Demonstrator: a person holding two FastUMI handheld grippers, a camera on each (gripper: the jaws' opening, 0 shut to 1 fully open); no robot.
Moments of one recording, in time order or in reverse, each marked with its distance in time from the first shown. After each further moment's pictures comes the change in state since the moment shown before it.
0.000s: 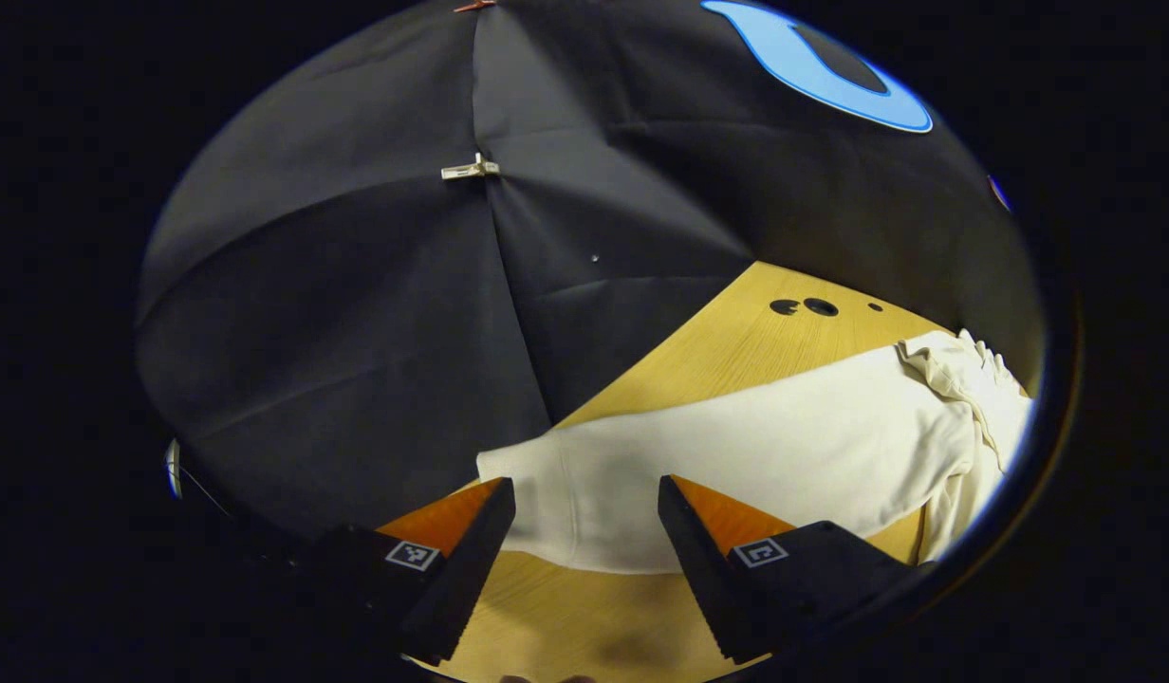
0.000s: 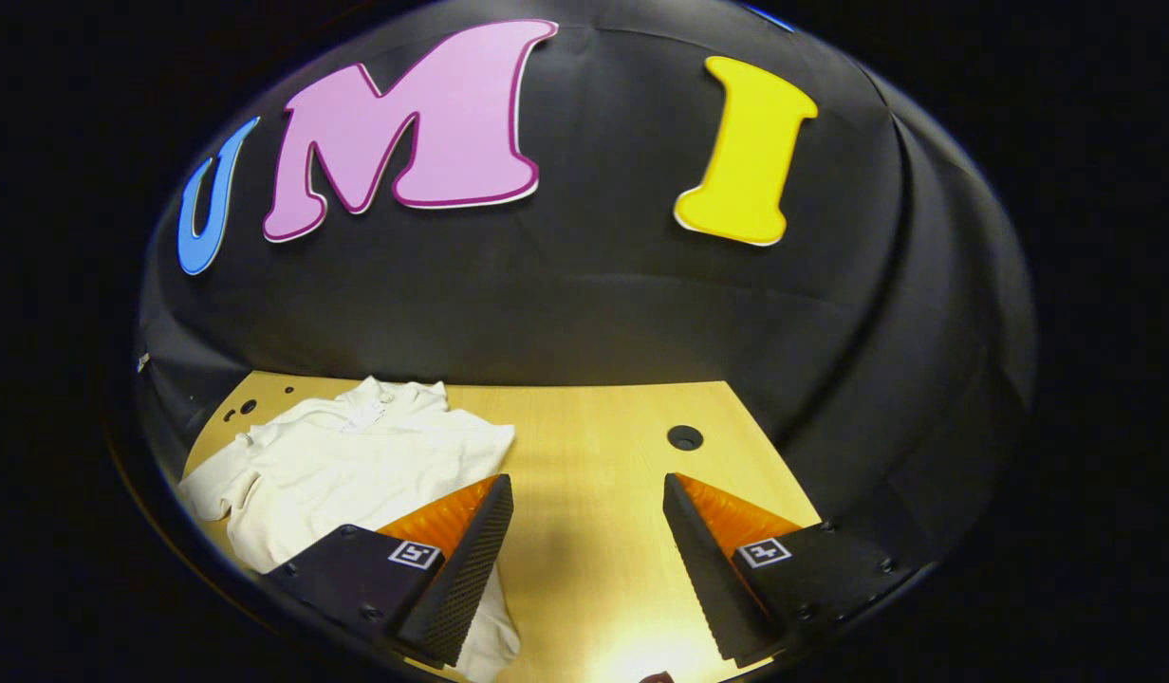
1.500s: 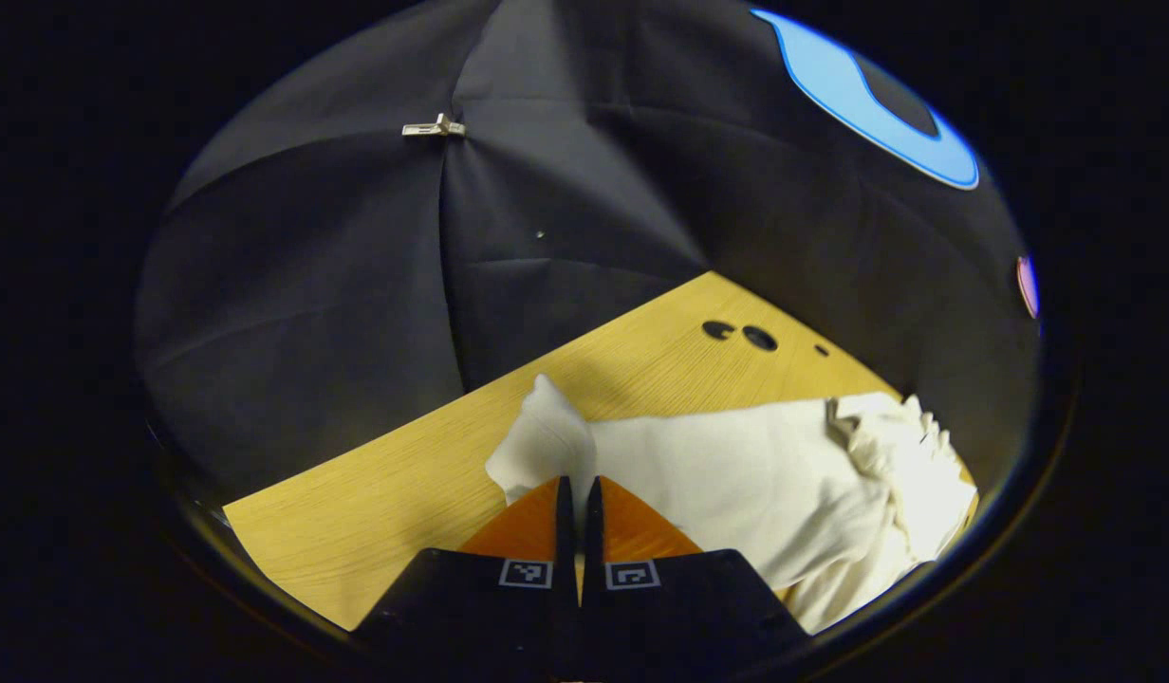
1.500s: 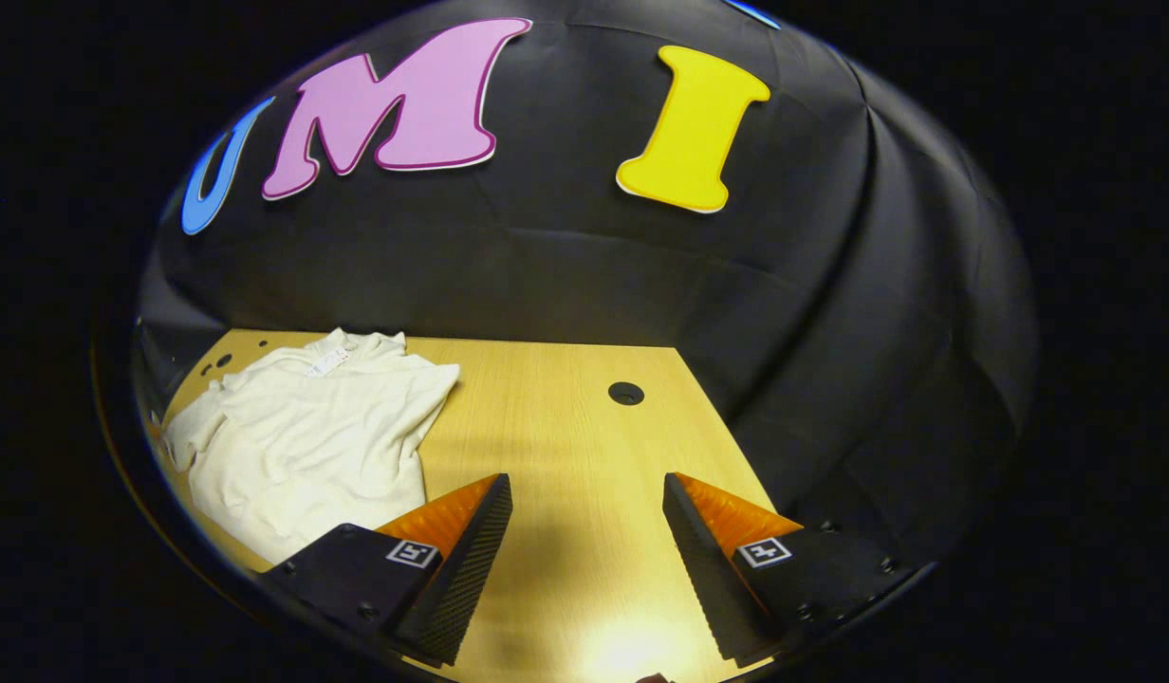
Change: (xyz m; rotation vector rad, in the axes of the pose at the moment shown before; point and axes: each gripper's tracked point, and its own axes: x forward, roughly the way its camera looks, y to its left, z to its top) left arm 0.000 -0.112 0.058 -0.221 0.064 -0.193; right arm -0.037 -0.054 -0.054 -0.114 0.032 -0.064
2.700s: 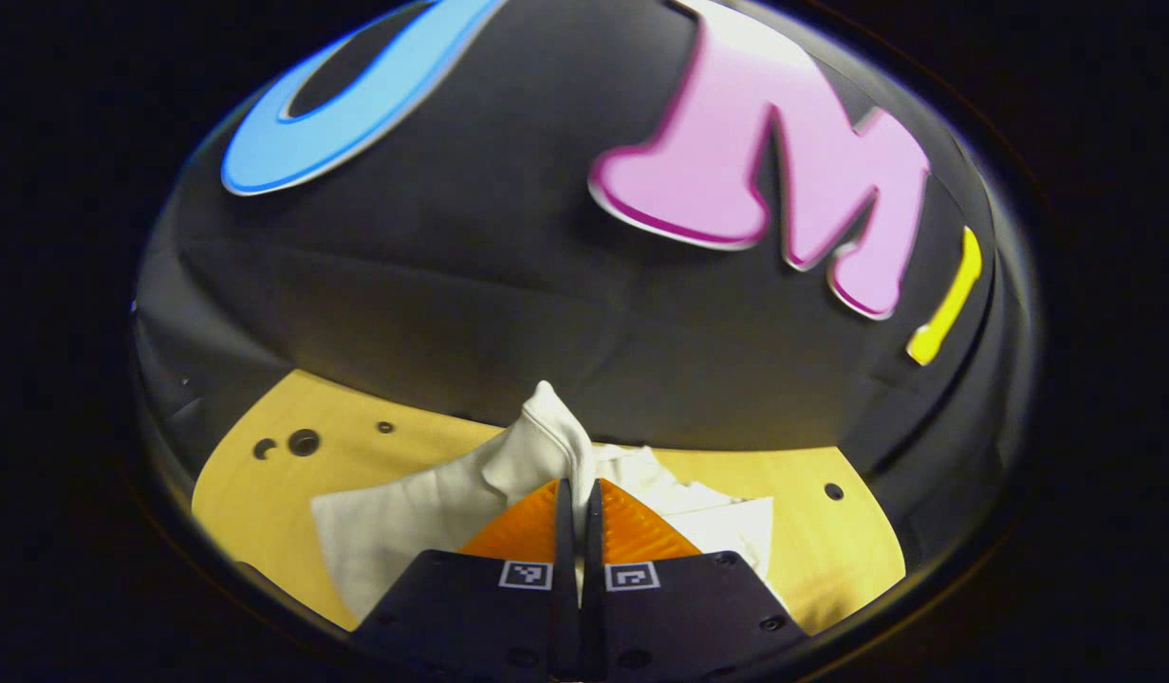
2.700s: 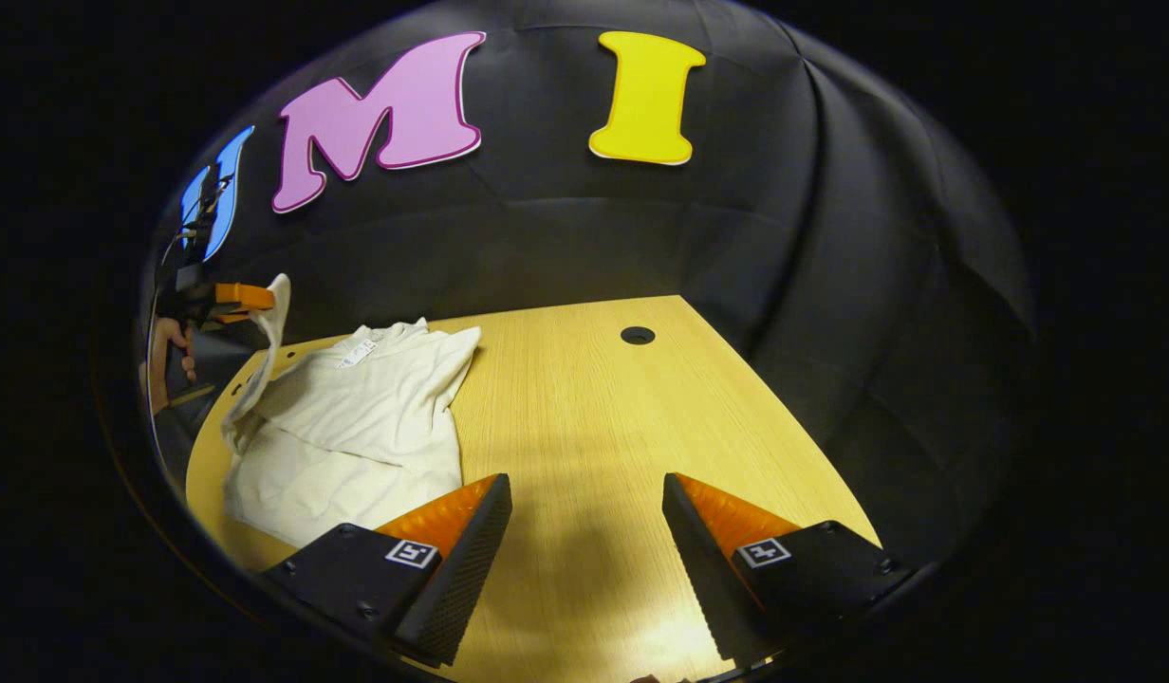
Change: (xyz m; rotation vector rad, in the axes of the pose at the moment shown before) left arm -0.105 -0.463 -0.041 0.457 -0.036 -0.713; right arm -0.040 0.011 -0.063 0.230 0.084 0.065
